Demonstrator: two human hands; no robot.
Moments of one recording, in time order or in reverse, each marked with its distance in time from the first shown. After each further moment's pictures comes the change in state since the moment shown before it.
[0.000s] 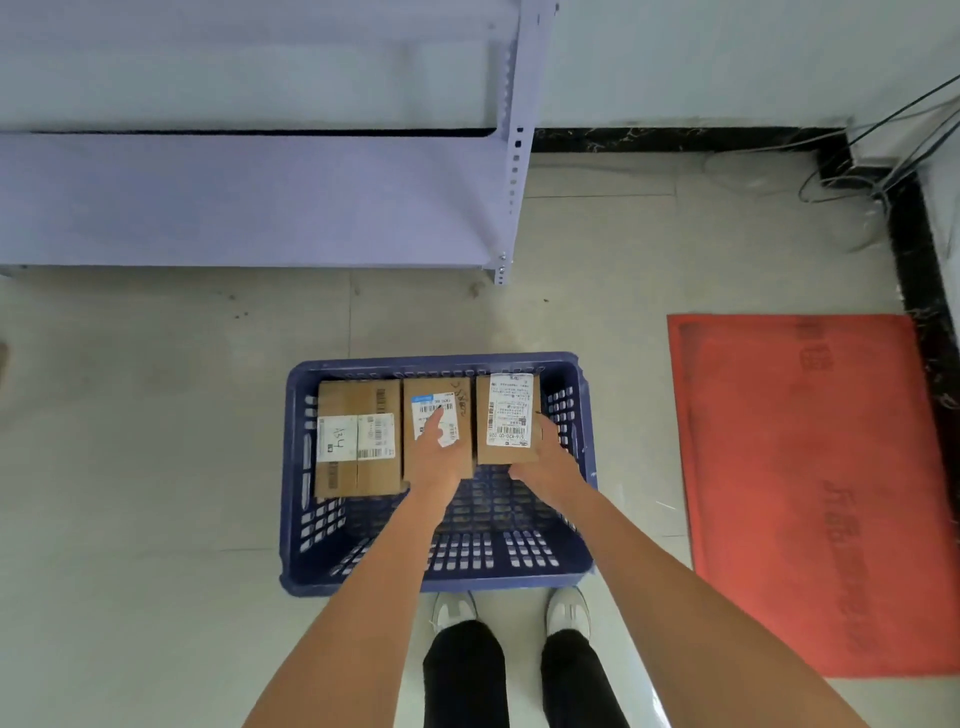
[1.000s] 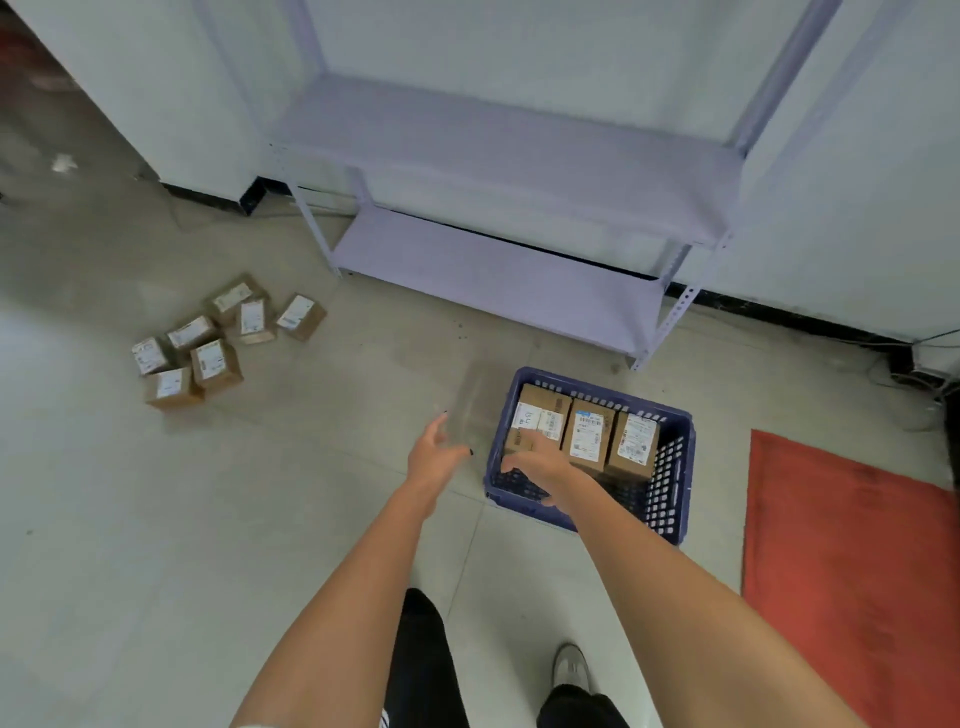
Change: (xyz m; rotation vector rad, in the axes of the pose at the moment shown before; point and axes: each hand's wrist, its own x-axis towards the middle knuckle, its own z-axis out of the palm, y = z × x) left_hand -0.334 -0.118 -0.340 -0.378 0.162 0.129; right_hand -0.404 -0.211 0.156 0.016 -0.272 -0.090
